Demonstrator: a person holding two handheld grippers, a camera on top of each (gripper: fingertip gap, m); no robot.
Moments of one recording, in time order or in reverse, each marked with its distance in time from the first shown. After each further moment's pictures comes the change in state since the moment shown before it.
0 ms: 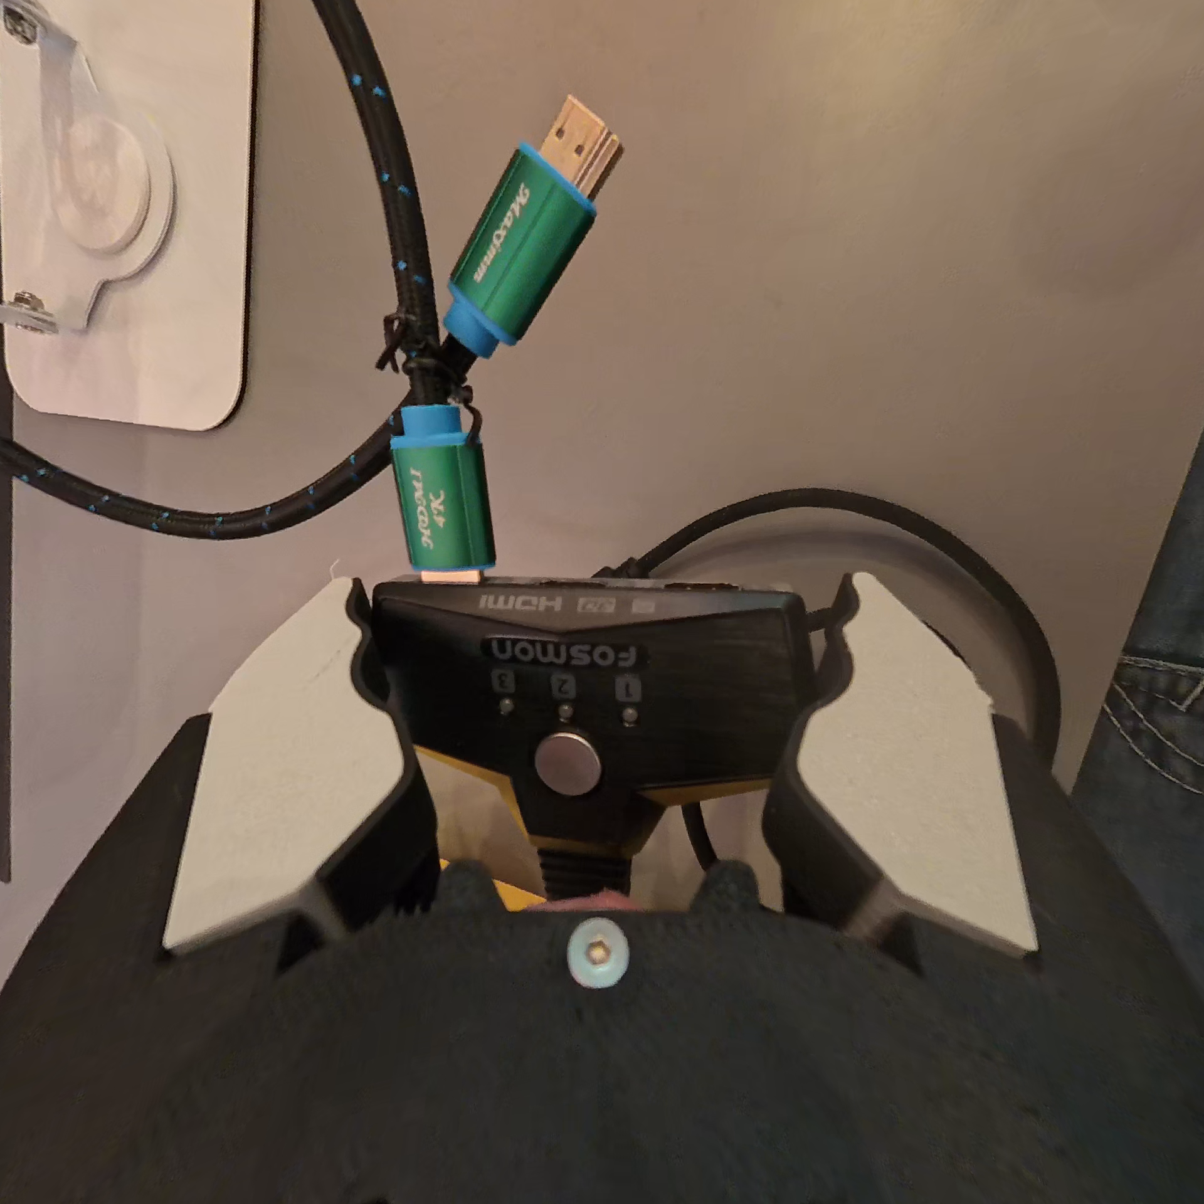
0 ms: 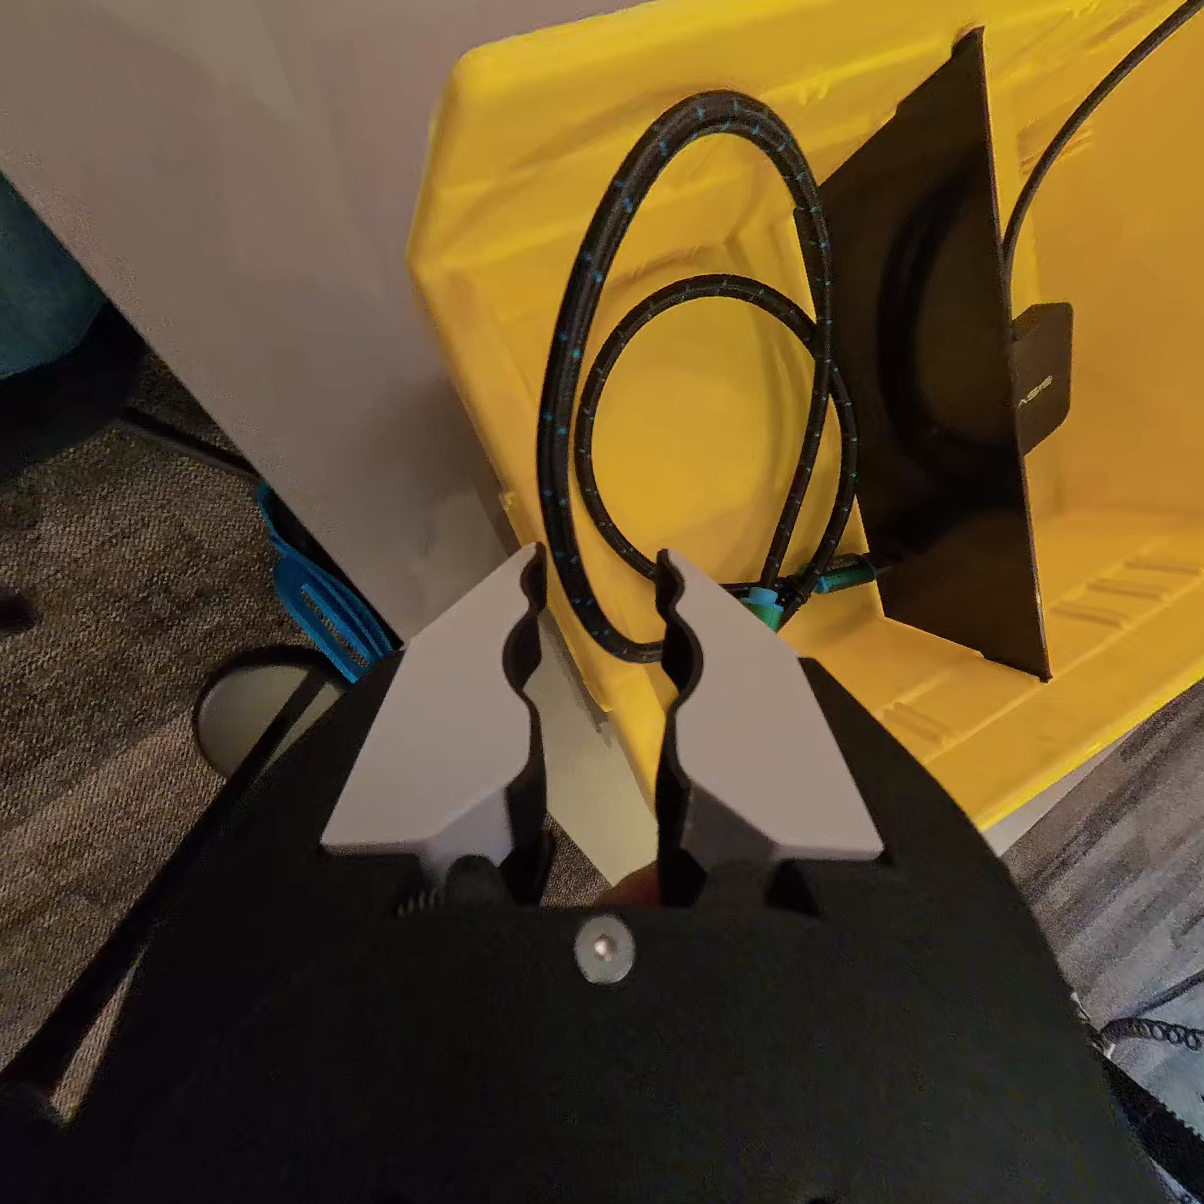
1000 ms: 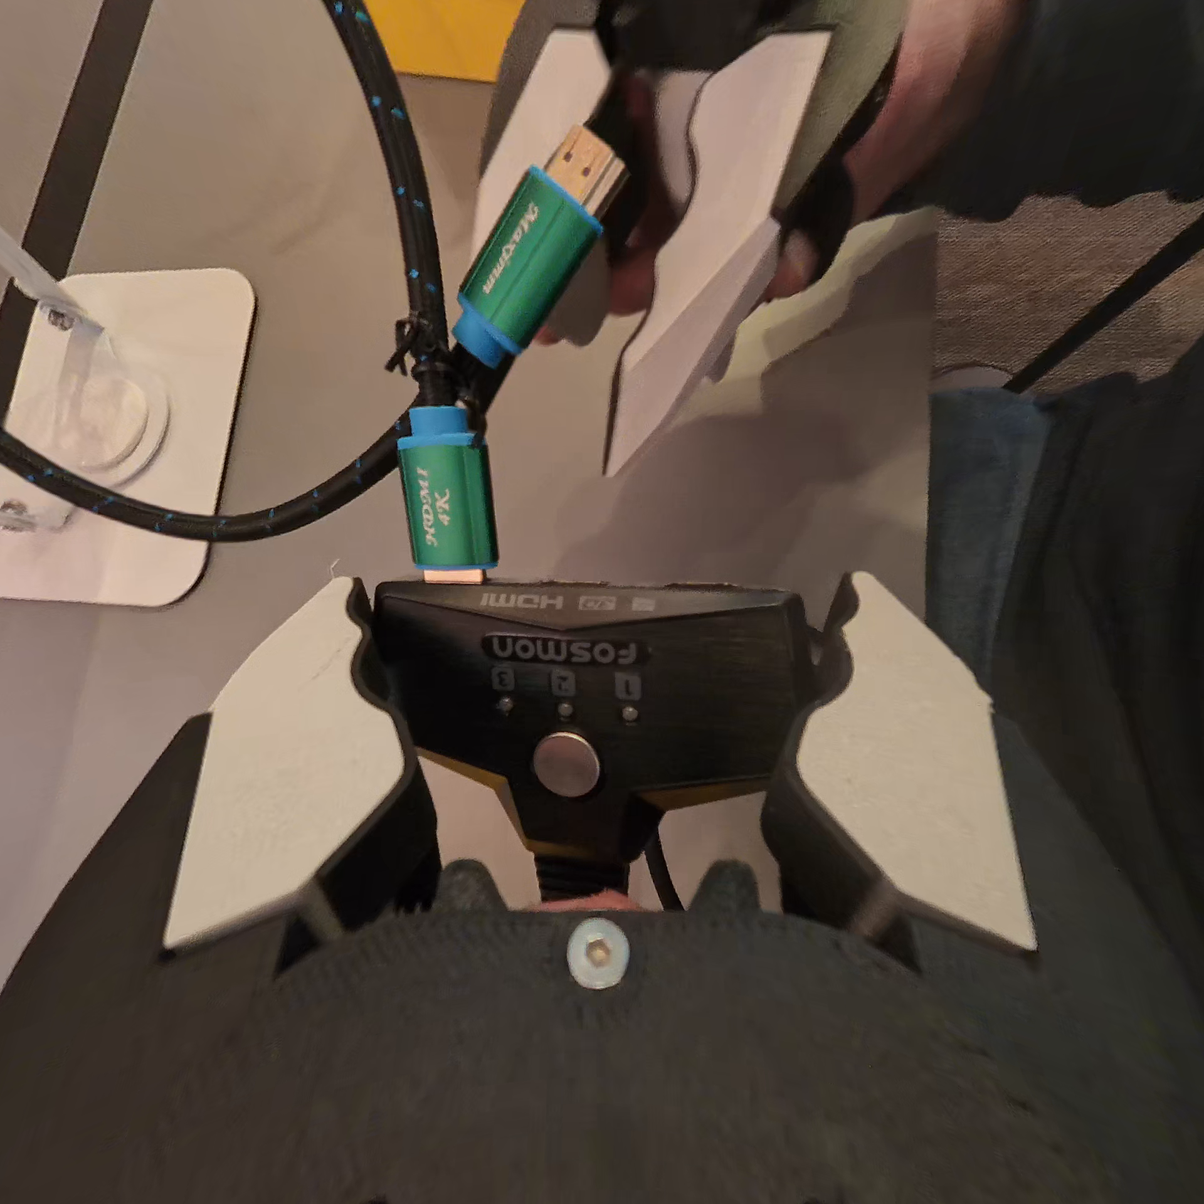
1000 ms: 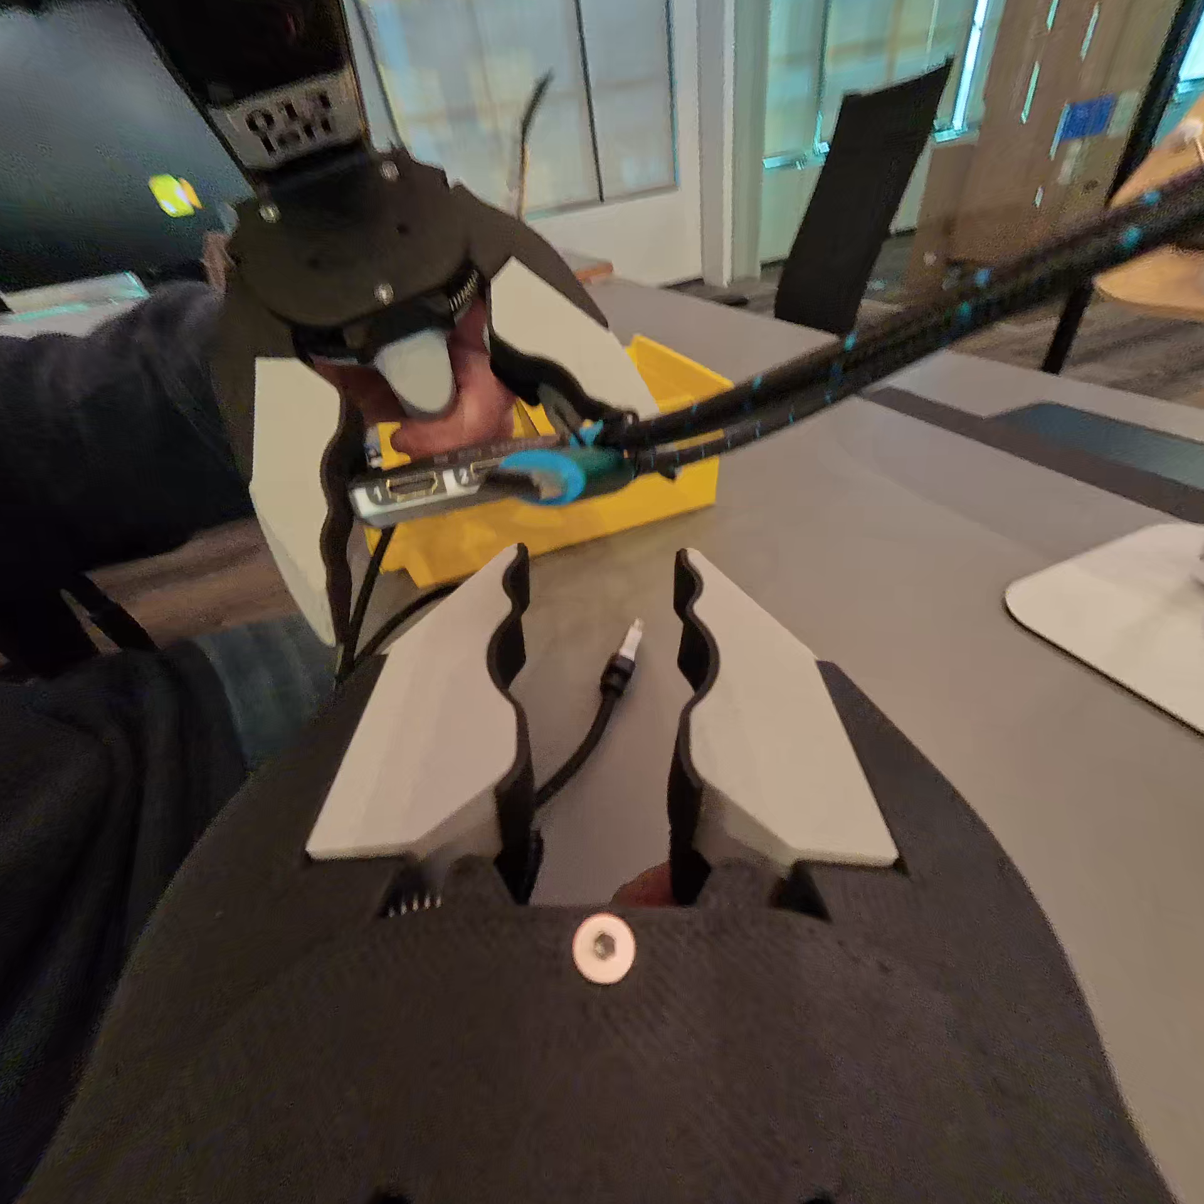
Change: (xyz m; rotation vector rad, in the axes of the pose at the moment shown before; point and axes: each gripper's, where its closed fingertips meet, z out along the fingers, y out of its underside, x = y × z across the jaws) left arm 0.034 -0.055 -0.033 0.284 0.131 -0.001; right arm -0.090 -0.380 0.012 1.081 -0.491 0.198
